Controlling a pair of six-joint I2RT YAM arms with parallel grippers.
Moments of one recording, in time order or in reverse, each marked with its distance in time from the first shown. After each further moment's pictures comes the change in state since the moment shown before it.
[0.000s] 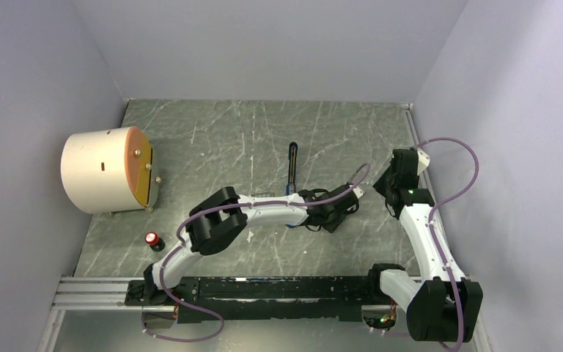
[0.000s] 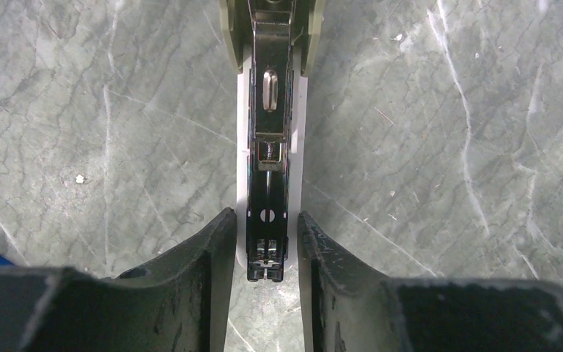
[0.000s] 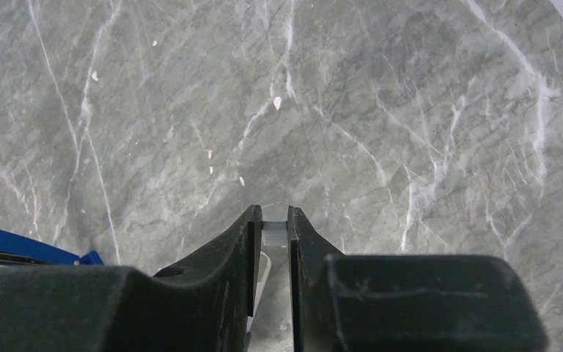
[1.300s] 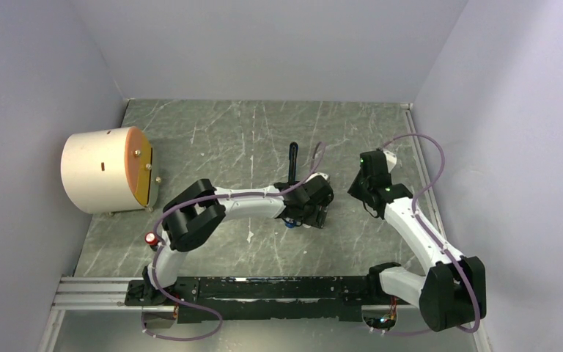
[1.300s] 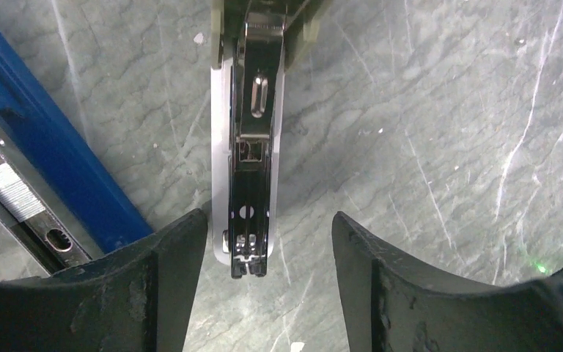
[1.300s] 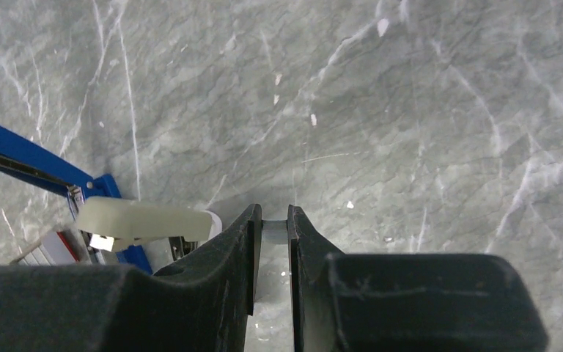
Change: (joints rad) left arm 0.096 -0.177 -0.255 0.014 0.051 -0.388; right arm 0.252 0.084 -0.024 0.031 0.013 0.065
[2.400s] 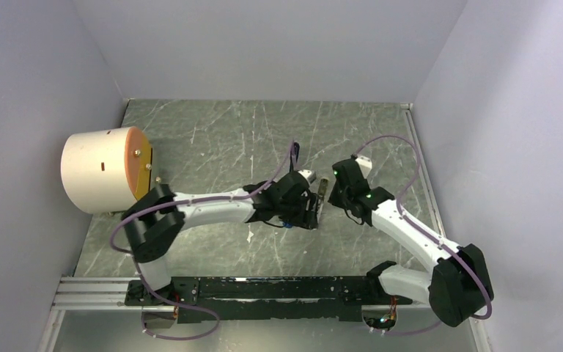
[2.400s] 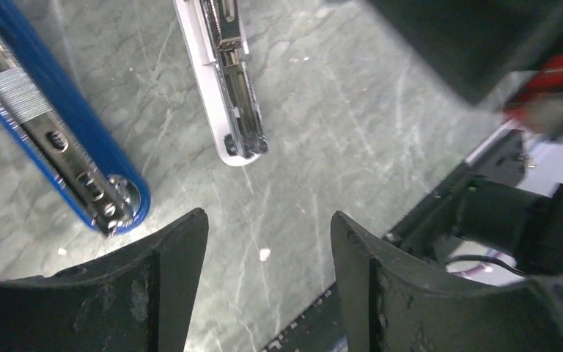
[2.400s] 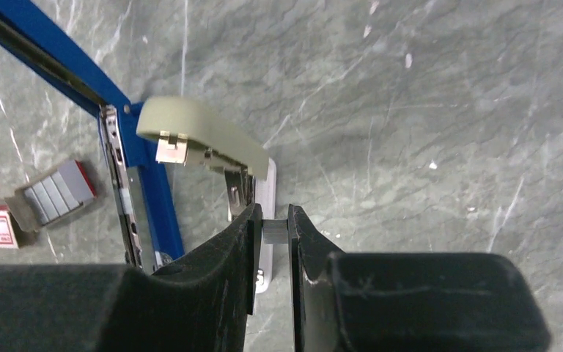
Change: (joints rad) left arm 0.044 -0.258 -0.281 0.182 0.205 -0.031; right arm 0.261 0.036 -0.013 0.007 0.076 0.096
